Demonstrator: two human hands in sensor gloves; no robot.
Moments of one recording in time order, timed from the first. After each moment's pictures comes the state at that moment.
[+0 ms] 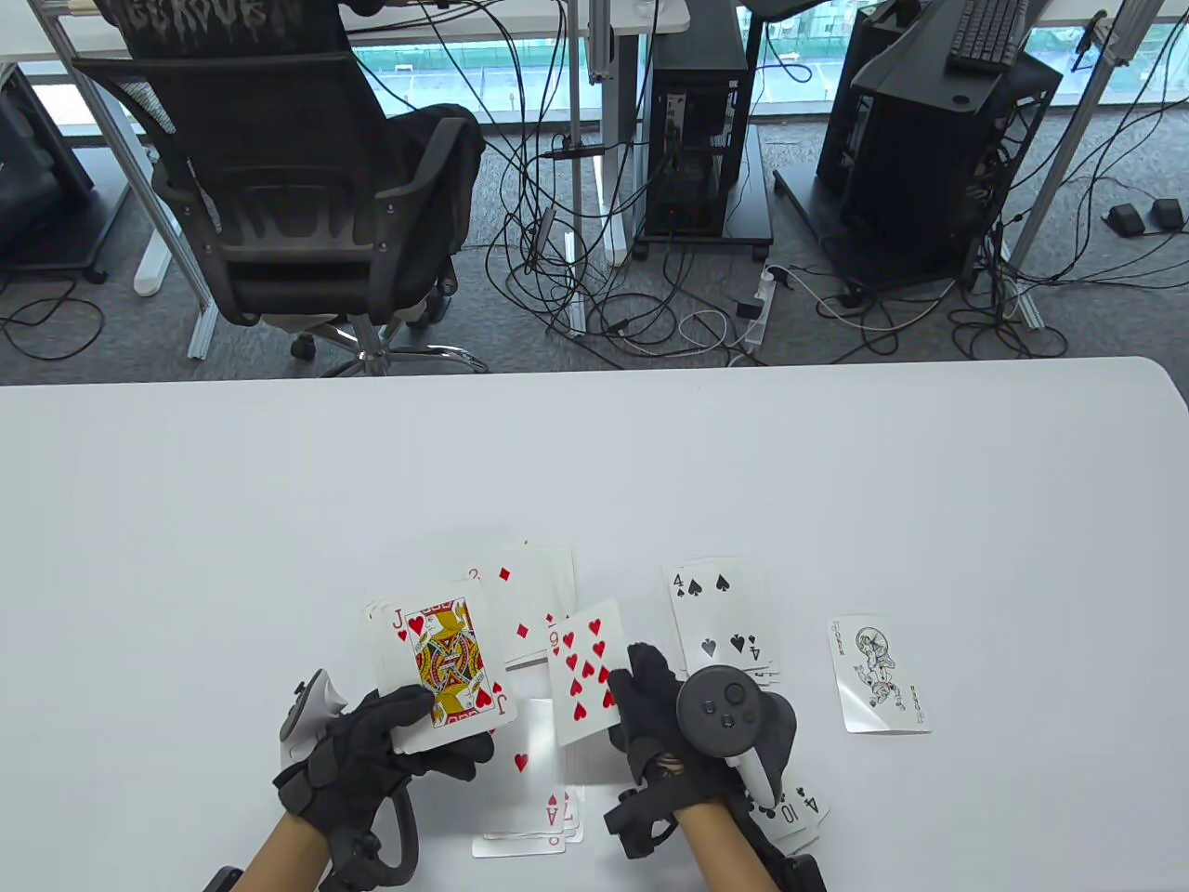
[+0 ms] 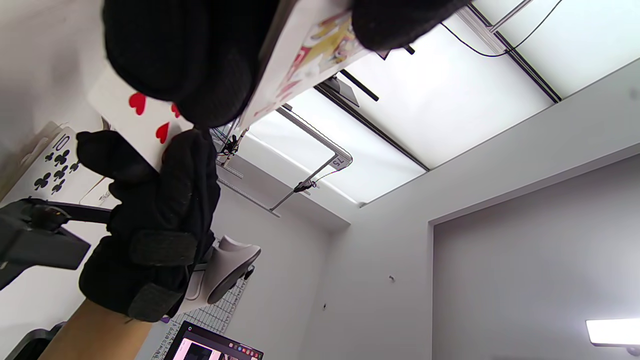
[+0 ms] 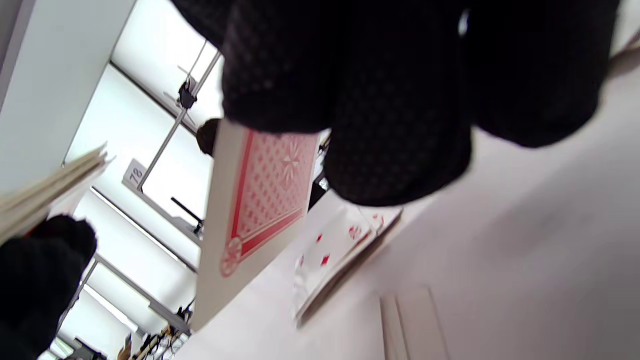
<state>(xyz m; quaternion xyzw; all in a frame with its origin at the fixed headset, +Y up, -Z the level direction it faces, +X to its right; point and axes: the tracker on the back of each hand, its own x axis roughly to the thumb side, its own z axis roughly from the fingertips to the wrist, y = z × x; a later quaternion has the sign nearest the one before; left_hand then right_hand) -0.242 -0.784 -0.259 -0.27 -0.20 0.83 0.44 0.056 -0.745 -0.258 0.09 0.00 0.89 0.44</state>
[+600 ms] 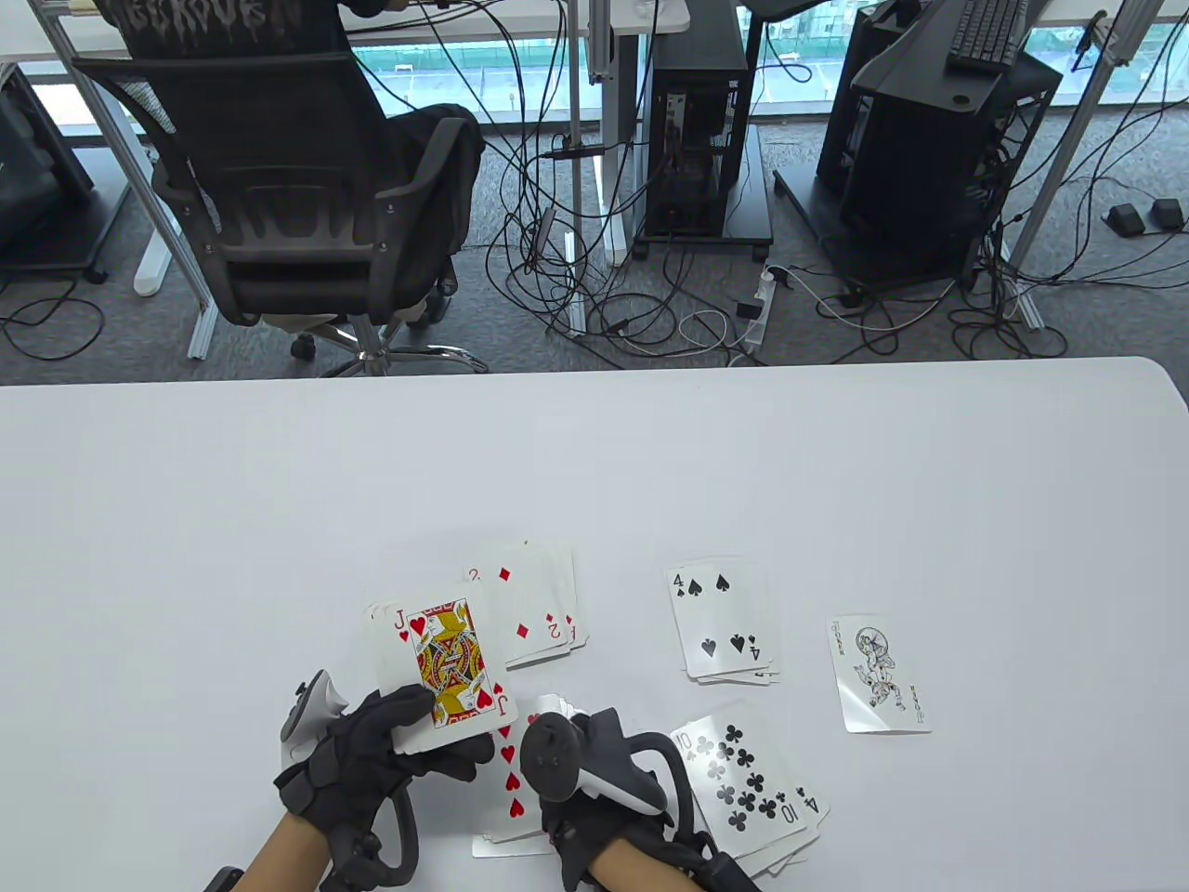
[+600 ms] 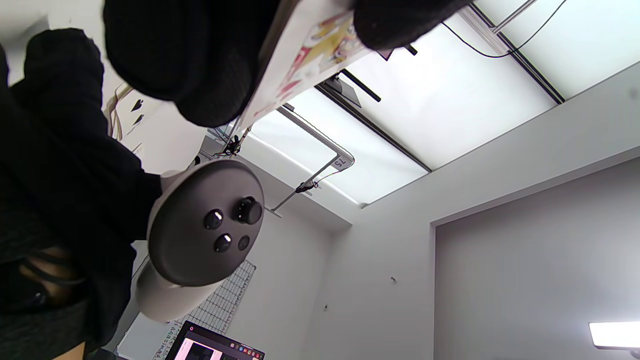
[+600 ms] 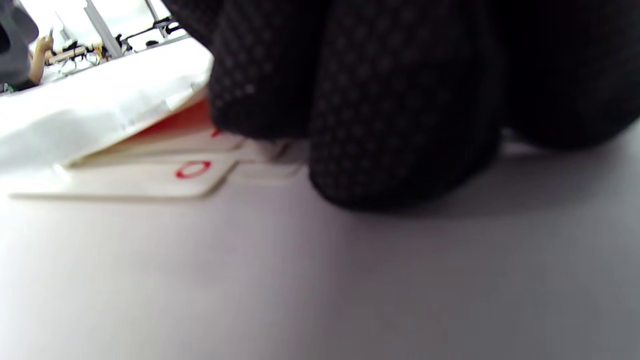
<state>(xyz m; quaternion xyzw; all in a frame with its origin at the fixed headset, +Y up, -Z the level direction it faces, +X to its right) -0.242 -0.784 -0.258 -0.27 -0.20 0.83 0.44 -0.032 -0.774 -0.232 0.17 0.19 0.96 0.10</state>
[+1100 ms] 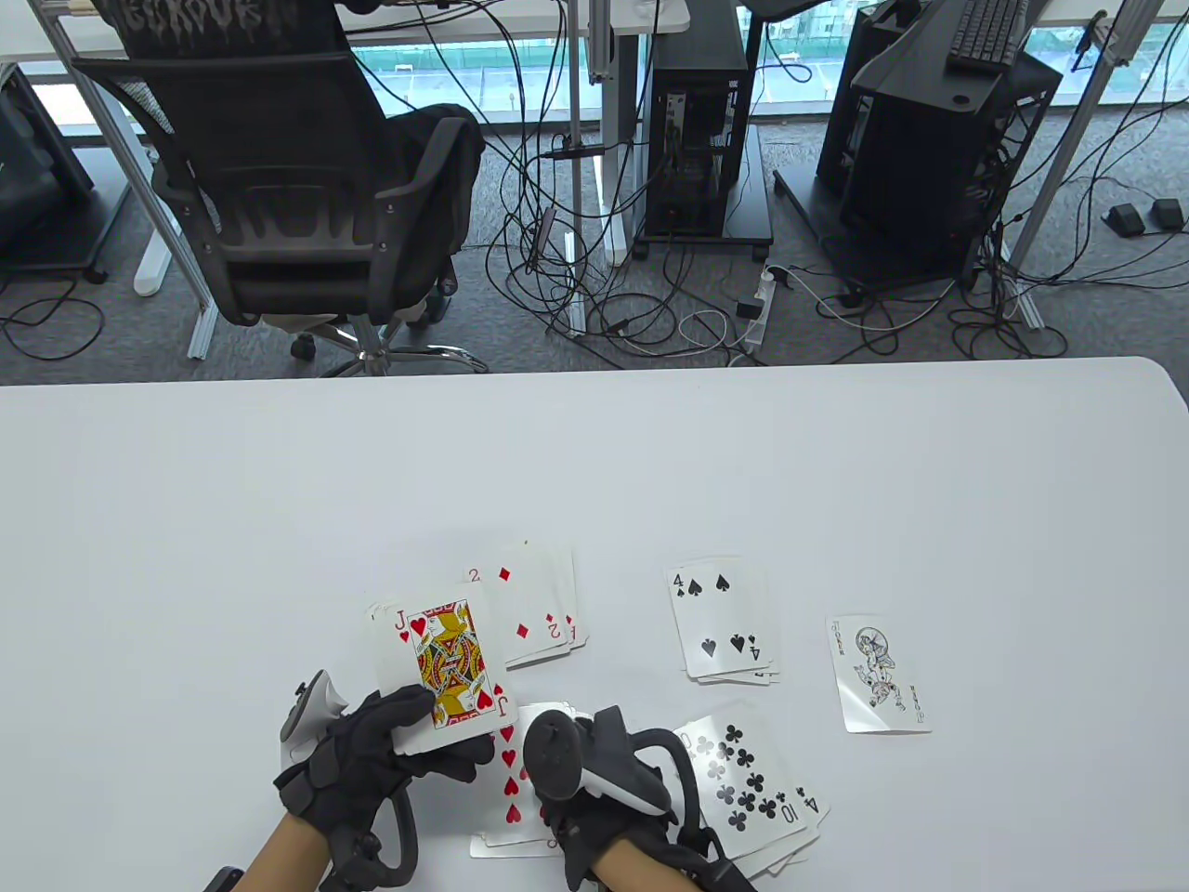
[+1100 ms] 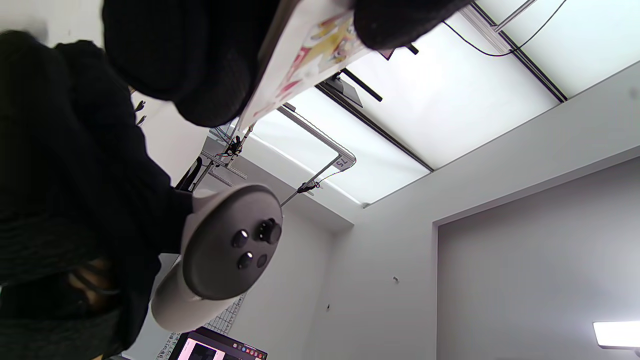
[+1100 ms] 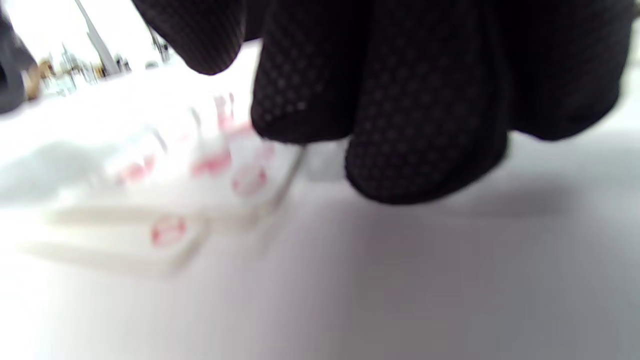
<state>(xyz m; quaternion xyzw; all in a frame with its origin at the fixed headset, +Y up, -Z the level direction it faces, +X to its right) -0.243 -0.784 -0.258 -0.27 -0.20 0.83 0.44 -0.019 -0.755 -0.235 0.16 0.13 0.97 0.14</state>
